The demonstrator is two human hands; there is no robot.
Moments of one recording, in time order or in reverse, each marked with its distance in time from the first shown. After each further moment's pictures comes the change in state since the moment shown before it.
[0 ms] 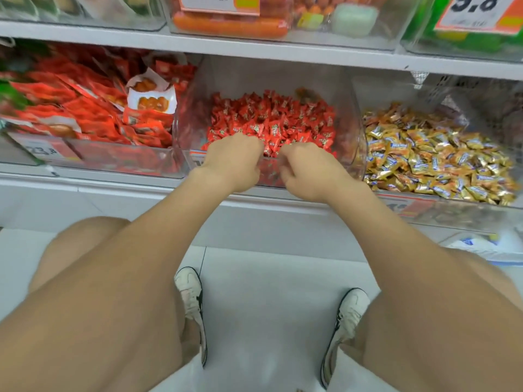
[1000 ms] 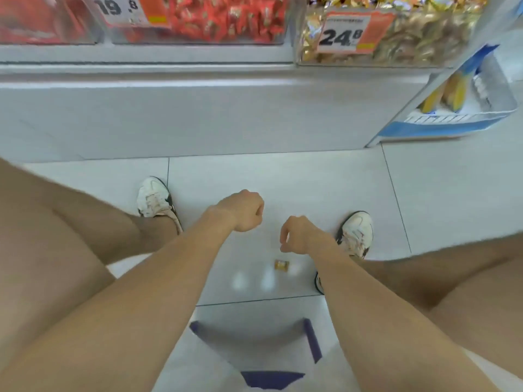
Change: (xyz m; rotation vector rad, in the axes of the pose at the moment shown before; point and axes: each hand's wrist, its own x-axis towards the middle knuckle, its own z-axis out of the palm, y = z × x) left_hand -0.211 0.138 0.221 -0.319 -0.804 0.120; right_hand -0.314 0.002 0.264 0.356 -0.768 0.606
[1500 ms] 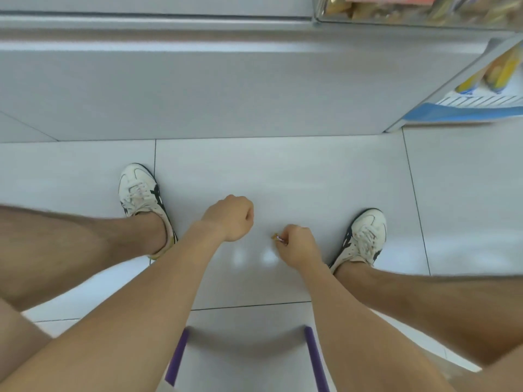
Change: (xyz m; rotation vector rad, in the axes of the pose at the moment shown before) left_hand 0.041 -0.041 0.041 -0.139 0.027 -0.117; right_hand 0.066 0.028 0.078 0.232 0.294 0.076
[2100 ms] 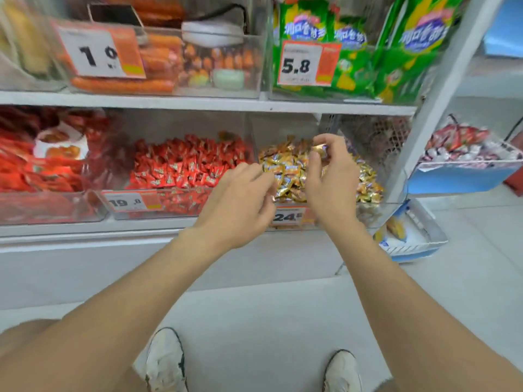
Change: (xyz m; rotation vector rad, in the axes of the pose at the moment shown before) left_hand -0.098 0.179 -0.301 0.246 1.106 0.708; right_hand -0.065 -0.192 -0.443 0.336 1.192 -0.675
